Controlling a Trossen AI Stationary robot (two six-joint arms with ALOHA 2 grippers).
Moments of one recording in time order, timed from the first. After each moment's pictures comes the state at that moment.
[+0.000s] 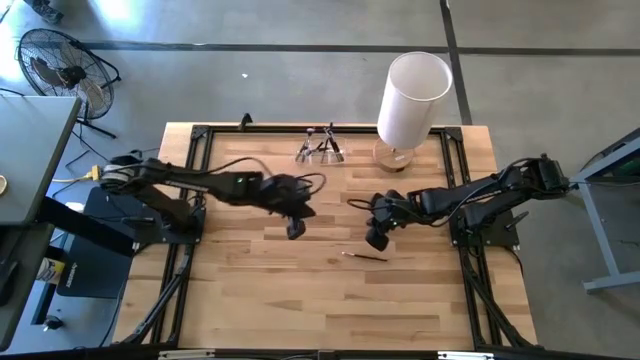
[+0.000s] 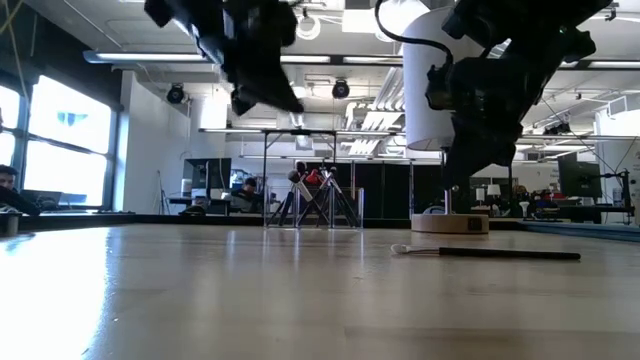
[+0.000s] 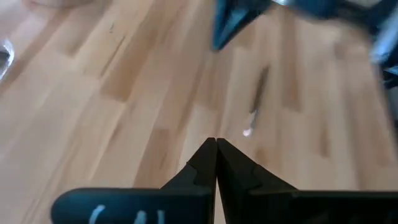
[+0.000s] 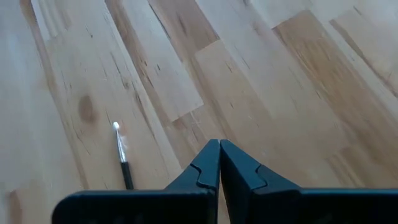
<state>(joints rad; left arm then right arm) -0.01 1.43 0.99 -0.23 0.00 -0.32 0.08 1.37 0.68 -0.25 0.13 0.60</state>
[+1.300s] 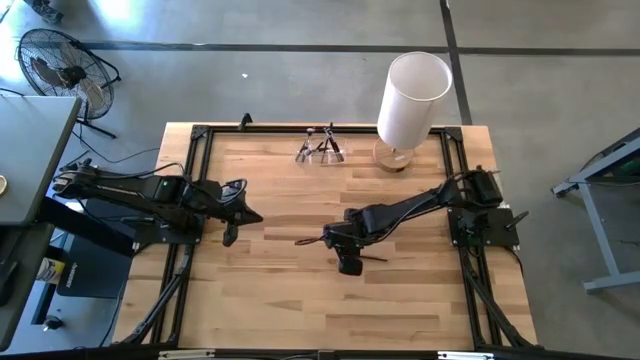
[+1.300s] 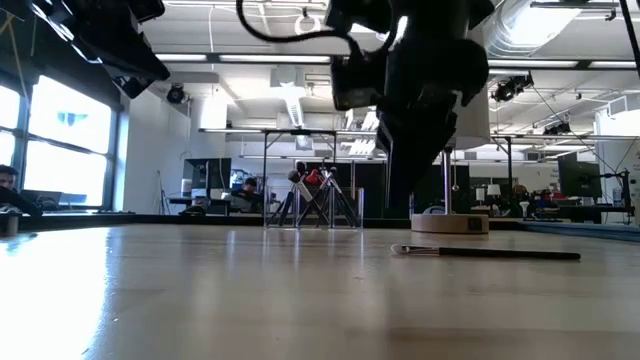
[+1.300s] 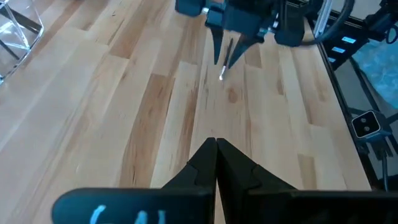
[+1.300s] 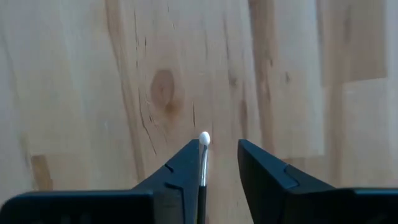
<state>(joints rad) -0.14 0.68 0.57 -0.41 -0.06 -0.33 0.19 1.91 1.33 -0.68 0.00 0.33</state>
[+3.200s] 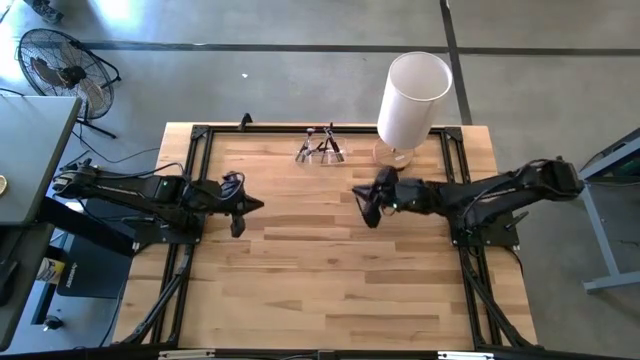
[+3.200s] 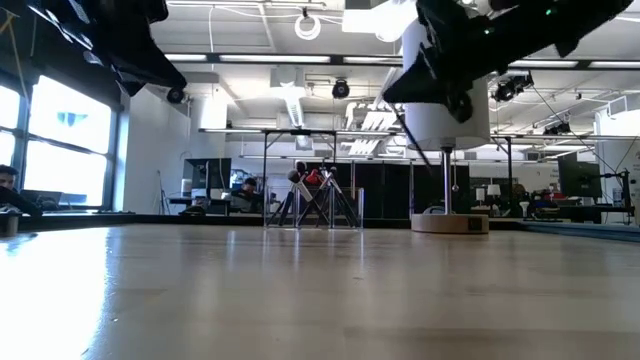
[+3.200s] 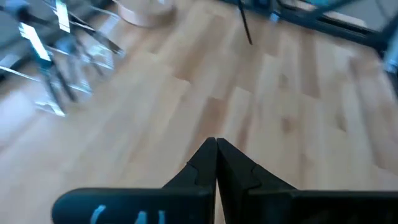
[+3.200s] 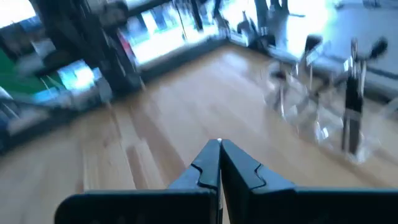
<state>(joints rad) -0.14 0.69 0.57 -0.40 -0.30 -0.36 0.02 1.22 0.59 0.30 0.36 0.44</state>
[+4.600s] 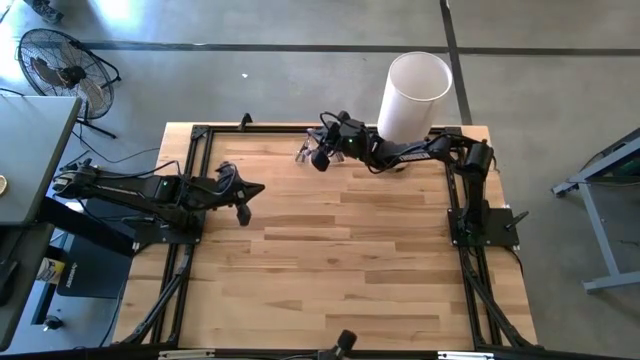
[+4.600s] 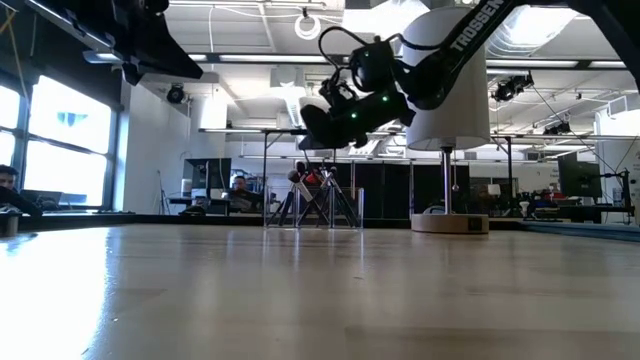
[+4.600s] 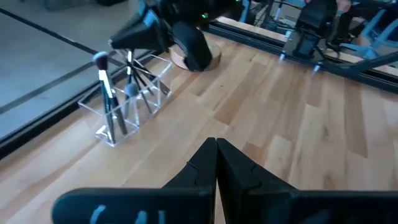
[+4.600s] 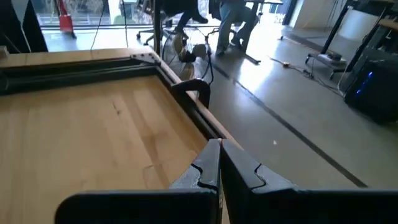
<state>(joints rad) -0.14 0.68 0.58 -0.29 -0.53 -0.36 -0.44 1.95 1.16 0.55 0.11 -0.08</state>
